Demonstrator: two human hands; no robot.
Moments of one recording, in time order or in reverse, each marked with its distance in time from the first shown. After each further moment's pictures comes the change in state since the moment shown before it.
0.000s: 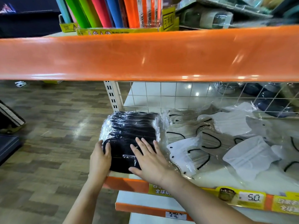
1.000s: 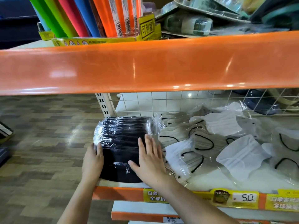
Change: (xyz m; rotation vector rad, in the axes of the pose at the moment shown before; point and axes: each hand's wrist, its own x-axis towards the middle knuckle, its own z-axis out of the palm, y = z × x) left_hand 0.026 0.003 0.012 0.049 -0.017 -0.033; right_hand 0.005 0.008 0.001 0.229 0.155 0.336
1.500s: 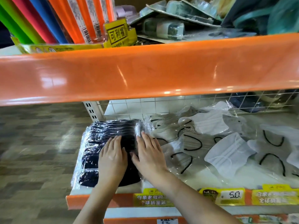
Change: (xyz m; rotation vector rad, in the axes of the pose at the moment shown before) left_hand -0.044 0.049 0.046 0.388 0.002 0.683; right_hand 0.010 0.024 -0.017 -0.040 0.251 -0.046
